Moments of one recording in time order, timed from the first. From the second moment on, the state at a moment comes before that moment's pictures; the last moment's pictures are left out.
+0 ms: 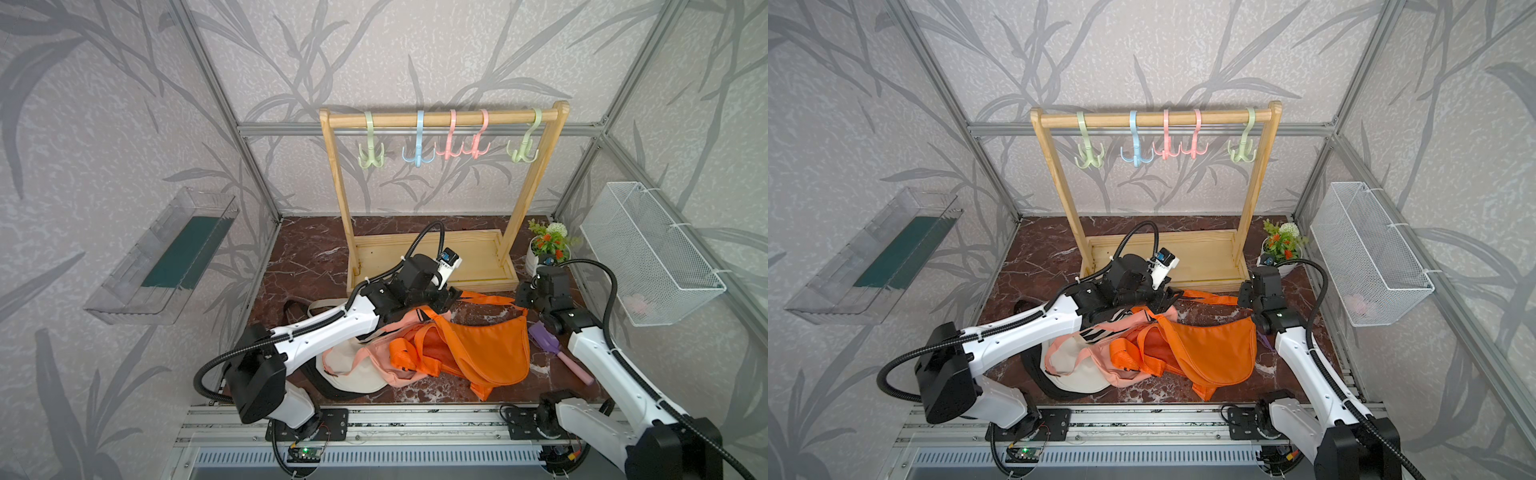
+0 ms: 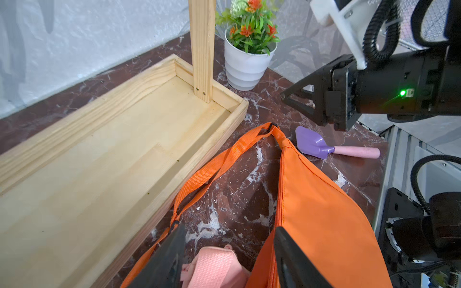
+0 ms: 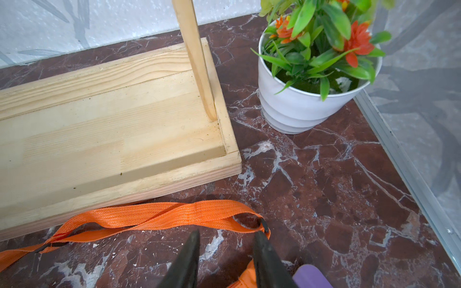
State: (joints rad) left arm -0.89 1.47 1.15 -0.18 0.05 -0.10; right arm 0.14 1.01 0.67 -0.35 0.20 0.29
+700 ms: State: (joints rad) left arm -0.34 1.04 0.41 0.39 -0.56 0.02; right arm 0.14 1.14 0.39 0.22 0.19 -0.02
